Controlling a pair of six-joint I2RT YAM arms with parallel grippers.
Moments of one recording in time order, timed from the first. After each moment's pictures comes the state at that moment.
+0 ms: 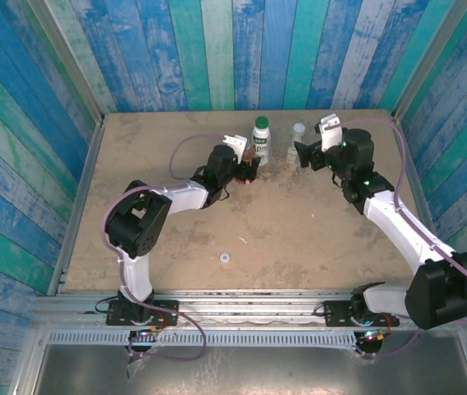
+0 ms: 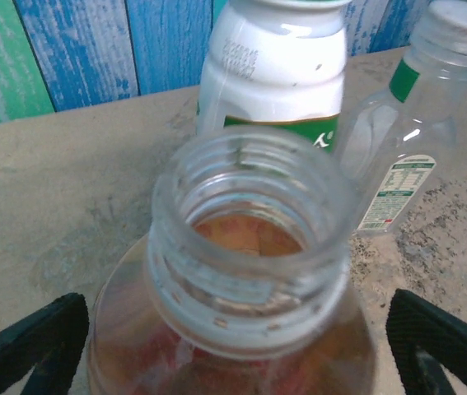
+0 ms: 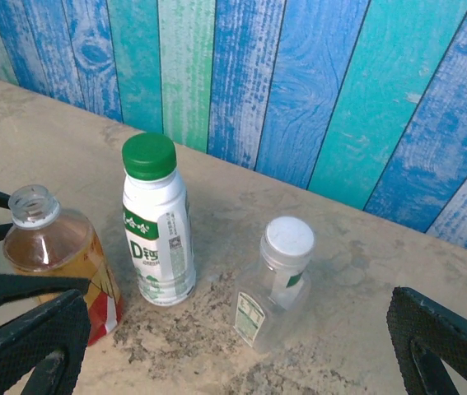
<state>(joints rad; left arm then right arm) -0.59 1.91 1.08 0.47 -0.07 -0.12 0.28 1.28 0.95 0.03 -0.11 -0.13</state>
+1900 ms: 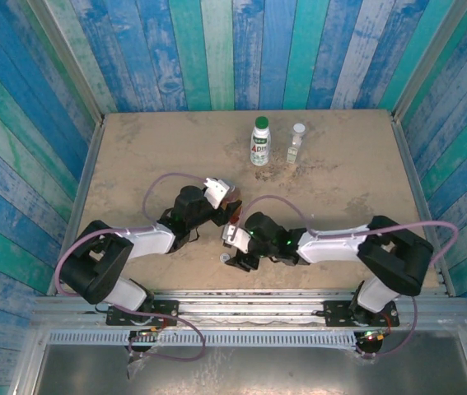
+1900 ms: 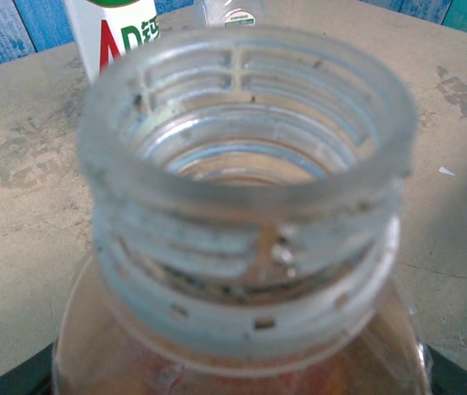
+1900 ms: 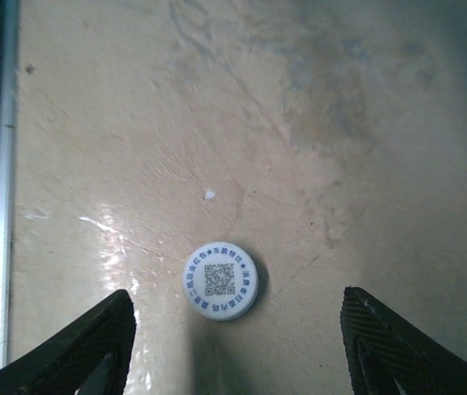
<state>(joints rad) -0.58 1.47 0.47 0.63 0.19 0.06 1.04 1.63 0.67 0.17 -0.24 -0.20</state>
